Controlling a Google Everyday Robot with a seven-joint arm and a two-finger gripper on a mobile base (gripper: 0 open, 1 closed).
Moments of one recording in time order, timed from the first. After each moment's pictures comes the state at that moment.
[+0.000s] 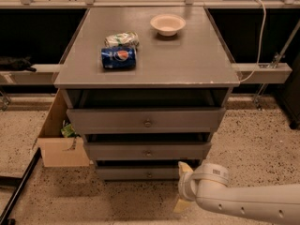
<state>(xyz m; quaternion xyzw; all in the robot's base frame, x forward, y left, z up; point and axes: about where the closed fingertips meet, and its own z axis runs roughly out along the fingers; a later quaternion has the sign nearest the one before) 0.462 -0.115 0.428 -0.63 0.74 -0.03 0.23</state>
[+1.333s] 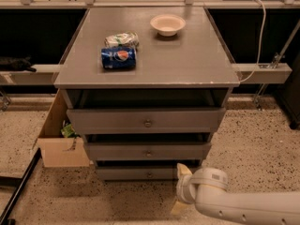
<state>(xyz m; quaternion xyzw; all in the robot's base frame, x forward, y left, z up) 0.457 -0.106 0.428 -0.62 0.75 -0.02 0.24</state>
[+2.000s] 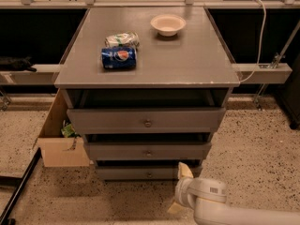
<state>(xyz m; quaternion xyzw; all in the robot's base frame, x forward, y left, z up) 0.455 -0.102 0.444 -0.58 0.76 -0.06 0.29</state>
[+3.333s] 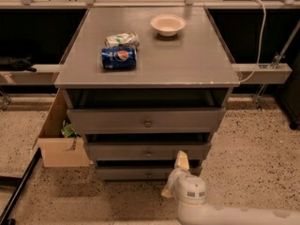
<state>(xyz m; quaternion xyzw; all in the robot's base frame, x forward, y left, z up) 0.502 -0.094 0.462 -0.51 0.78 -0.16 0.33</state>
